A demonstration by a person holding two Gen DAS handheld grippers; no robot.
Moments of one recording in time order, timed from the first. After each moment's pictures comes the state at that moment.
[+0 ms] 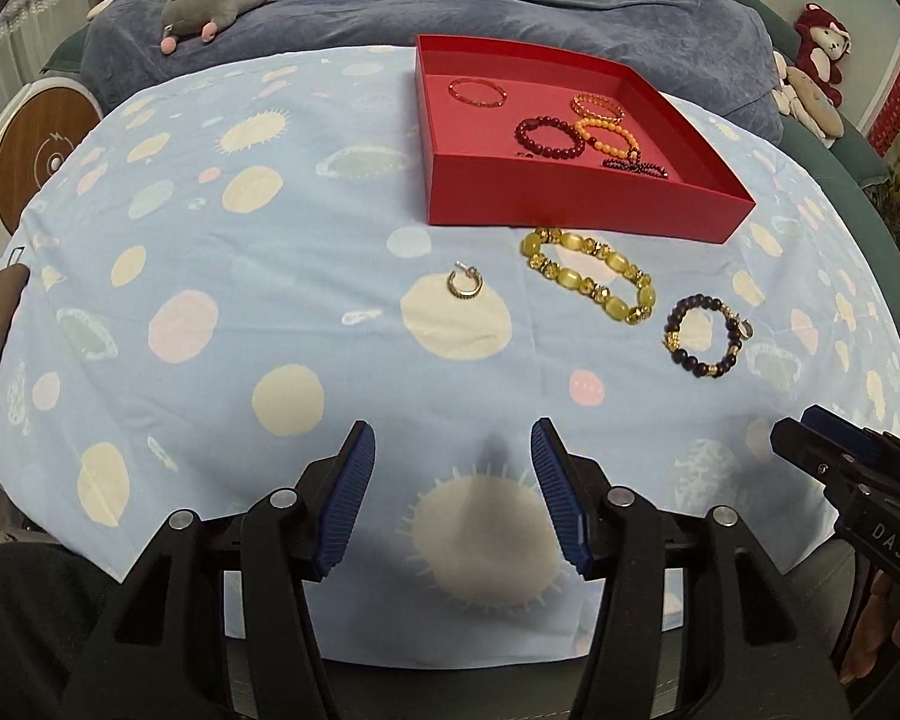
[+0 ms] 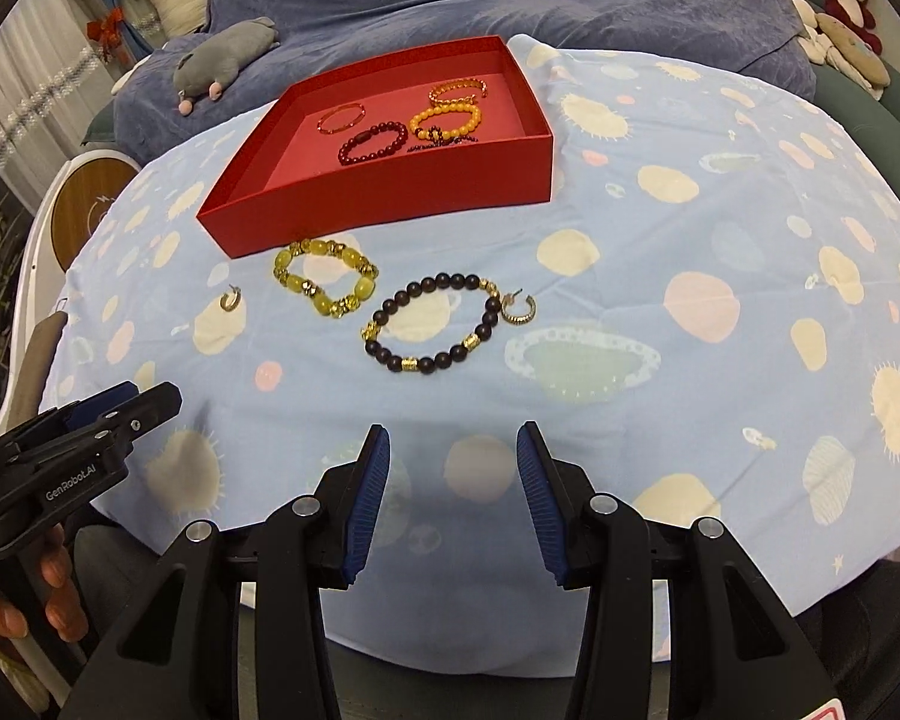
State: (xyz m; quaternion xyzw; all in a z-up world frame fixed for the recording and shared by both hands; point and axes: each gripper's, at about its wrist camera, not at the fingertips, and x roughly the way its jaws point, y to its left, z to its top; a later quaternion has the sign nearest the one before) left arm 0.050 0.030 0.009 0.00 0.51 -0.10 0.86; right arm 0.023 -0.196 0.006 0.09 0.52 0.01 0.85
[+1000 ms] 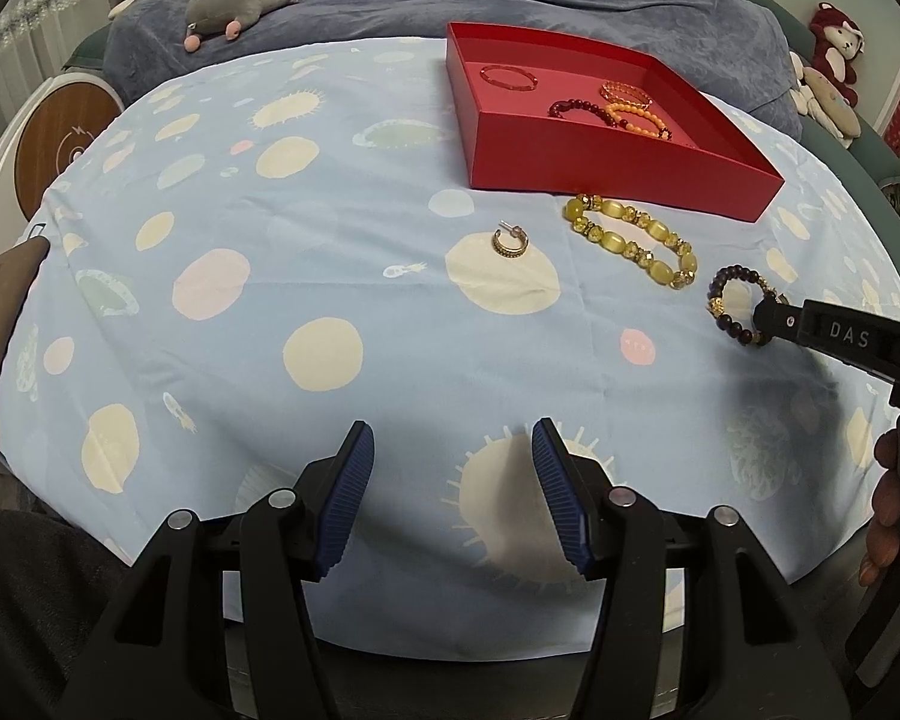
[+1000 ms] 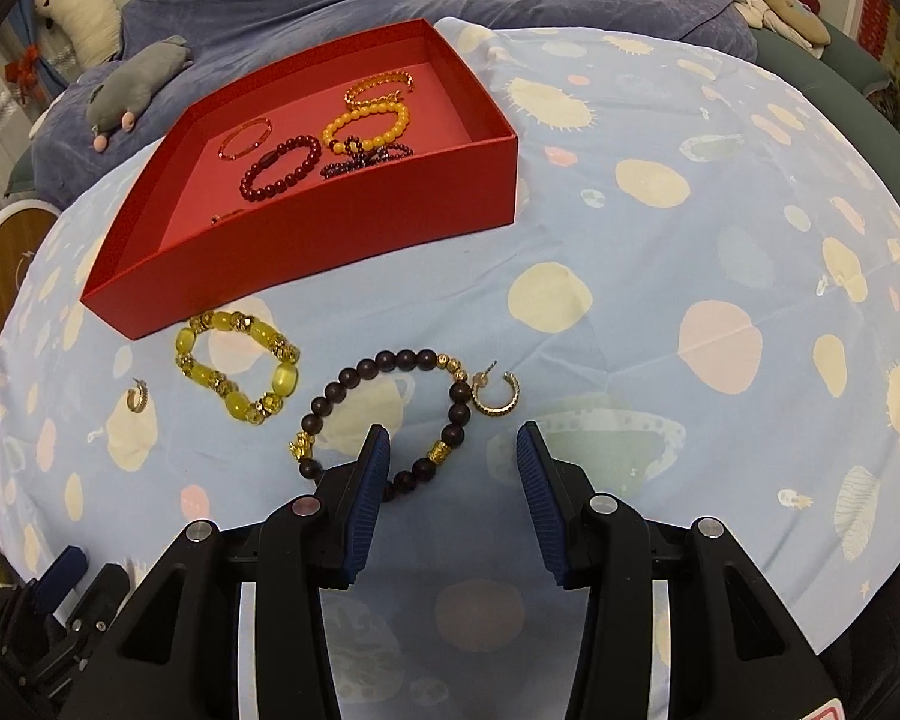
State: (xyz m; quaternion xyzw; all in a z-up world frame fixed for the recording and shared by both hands) left arm 0.036 0.043 -0.009 0.01 0.50 -0.07 0.86; right arm 0.085 -0.199 -0.019 0.11 0.52 -0.09 0.84
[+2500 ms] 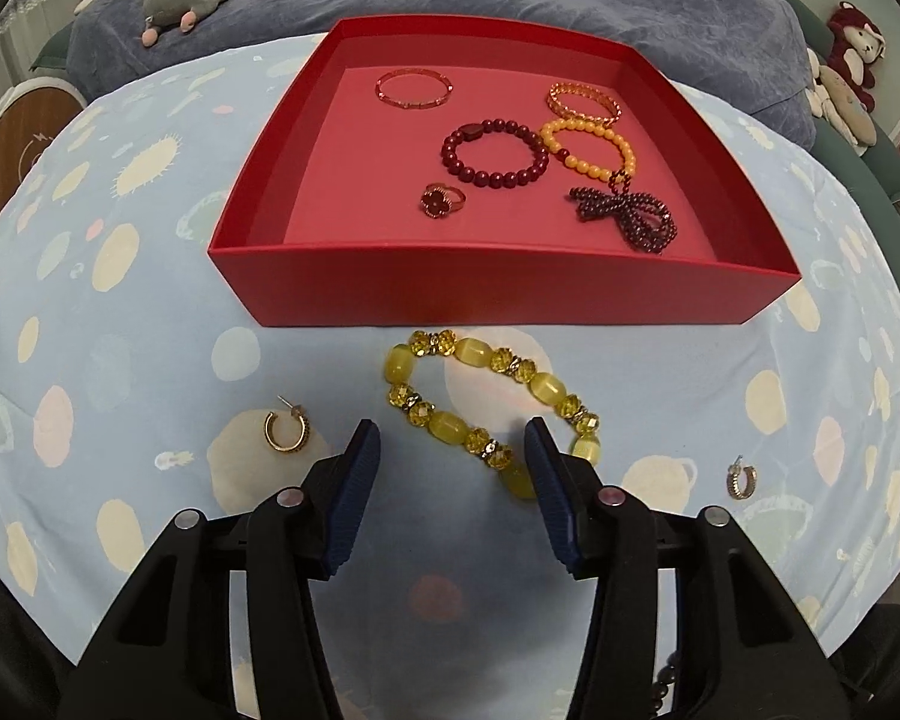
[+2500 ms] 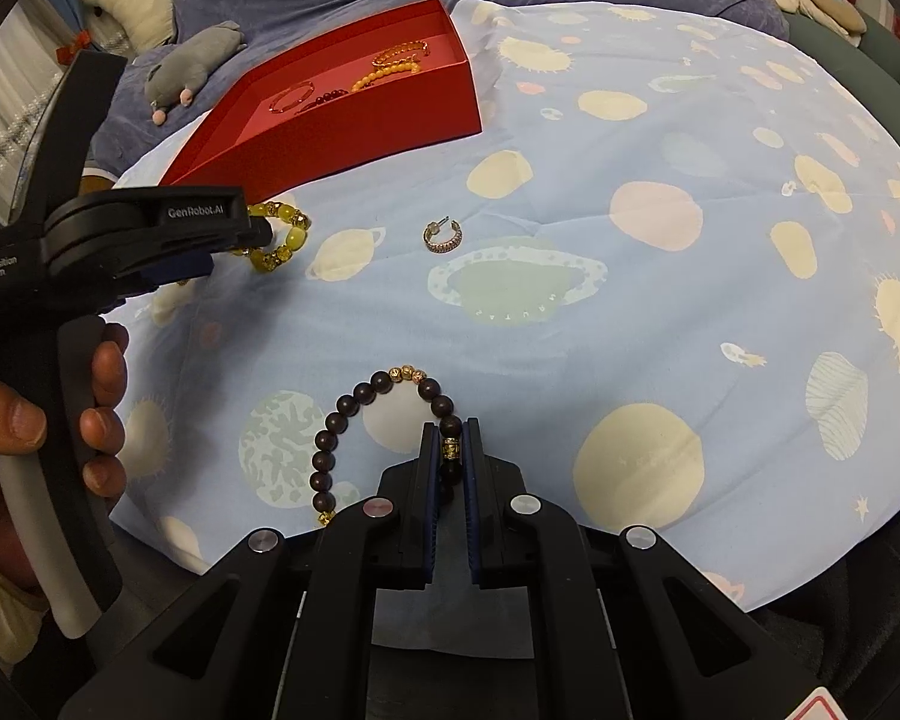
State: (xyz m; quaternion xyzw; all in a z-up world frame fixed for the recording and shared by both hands) left arm 0.132 -0.060 -0.015 0.01 0.53 -0.06 0.85; right arm 0.008 -0.227 -0.022 0.13 0.53 -0.01 0.84
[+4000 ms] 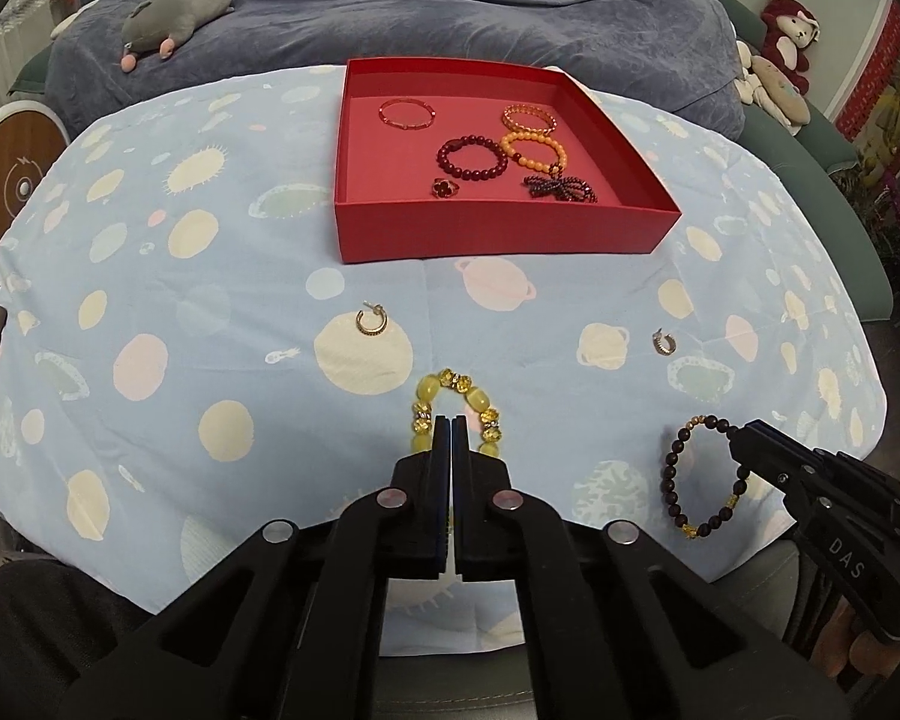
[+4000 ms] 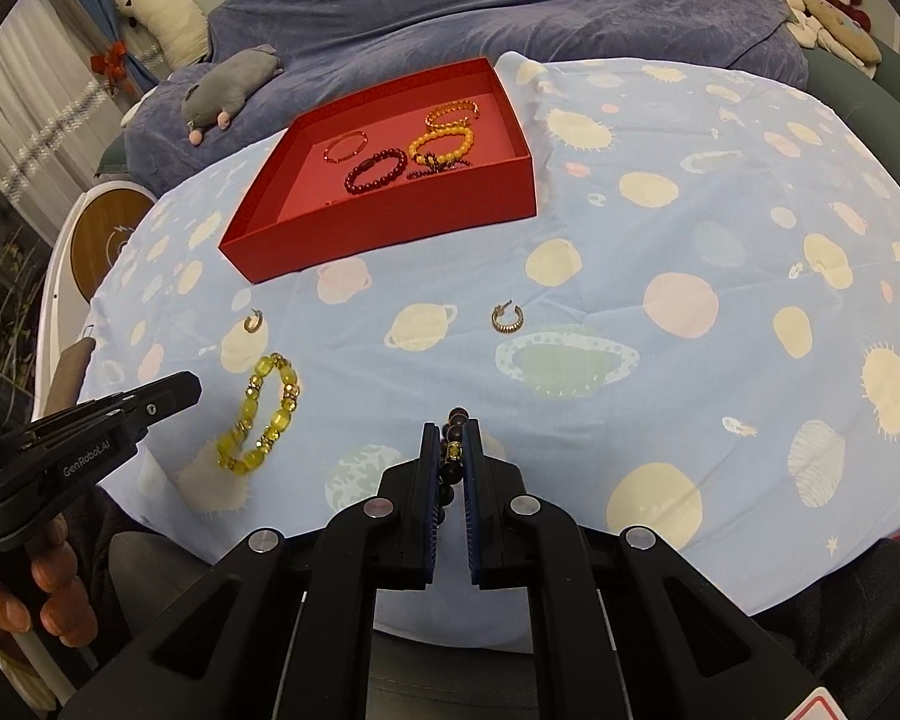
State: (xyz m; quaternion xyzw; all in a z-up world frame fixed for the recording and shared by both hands) left arm 0.053 -0.006 0.043 0.00 0.51 -0.14 0.85; right arm 0.018 -0.217 0.033 0.13 0.49 0.02 0.86
